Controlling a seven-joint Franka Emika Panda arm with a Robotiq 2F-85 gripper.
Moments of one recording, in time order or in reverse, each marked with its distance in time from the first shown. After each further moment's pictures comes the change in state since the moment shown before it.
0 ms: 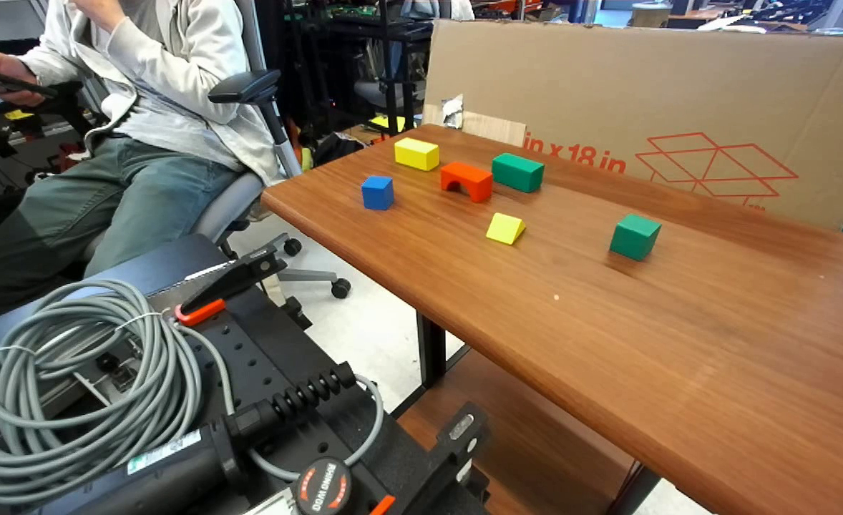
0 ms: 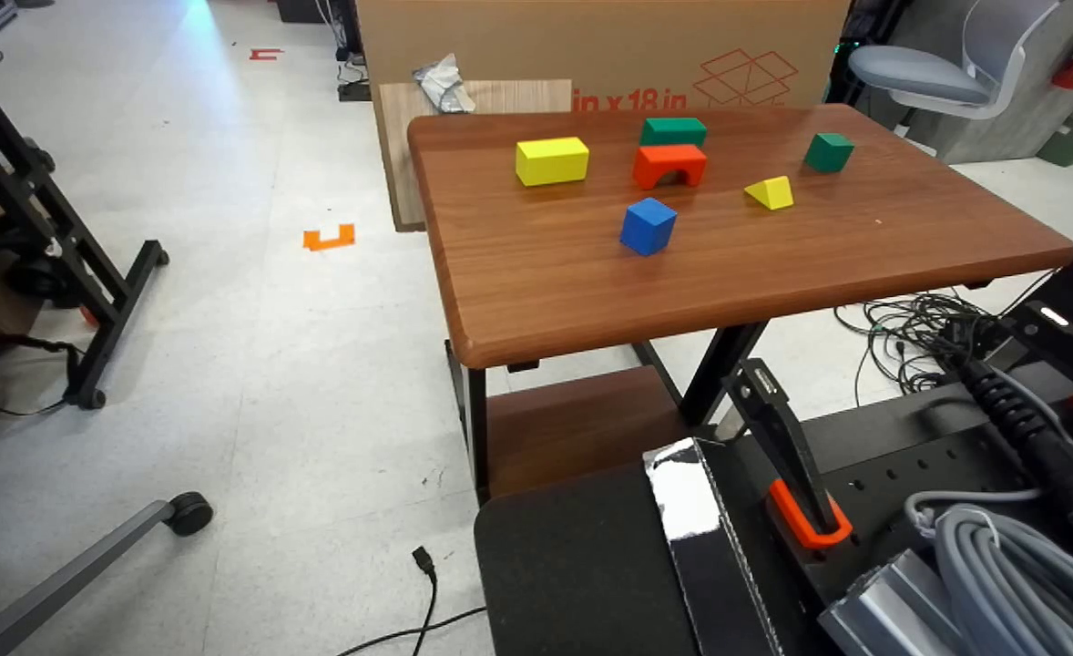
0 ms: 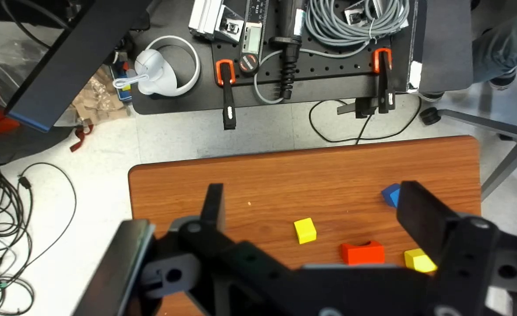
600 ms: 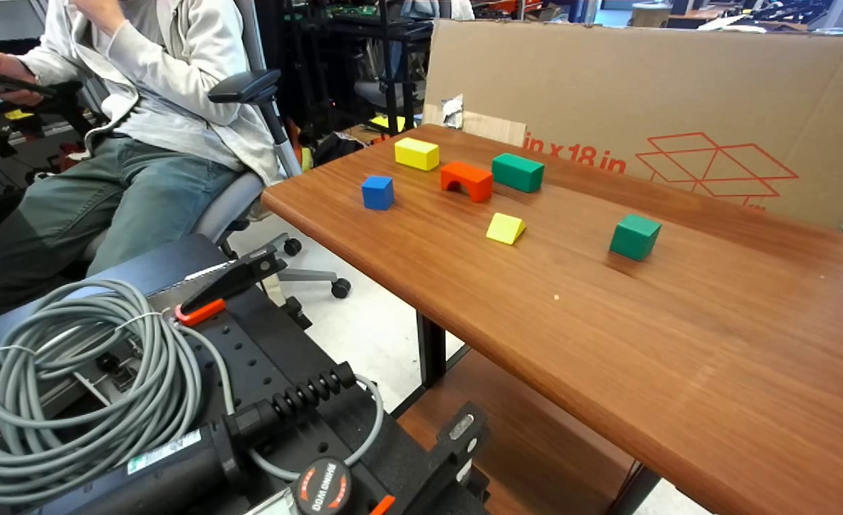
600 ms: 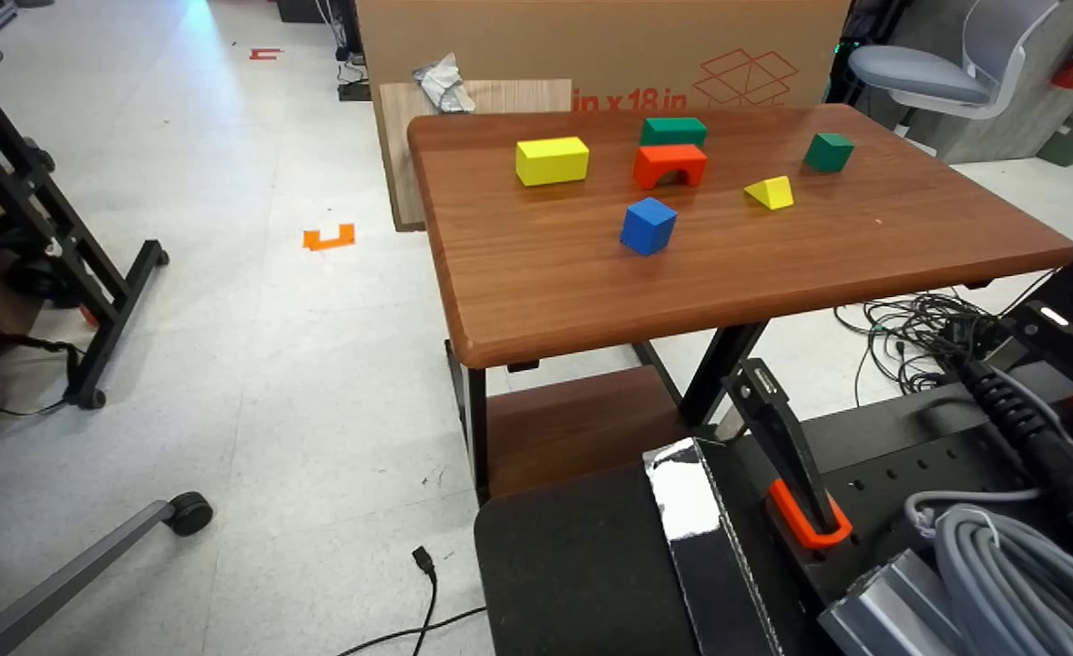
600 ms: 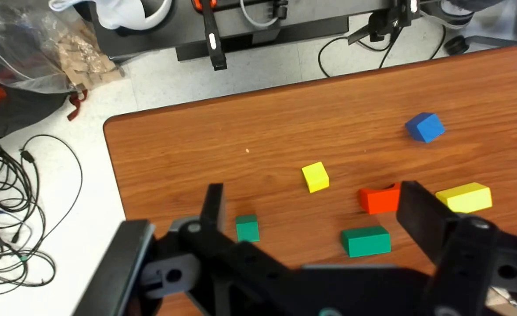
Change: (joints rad) arm 0.002 0.126 0.053 -0.072 0.021 0.314 0.136
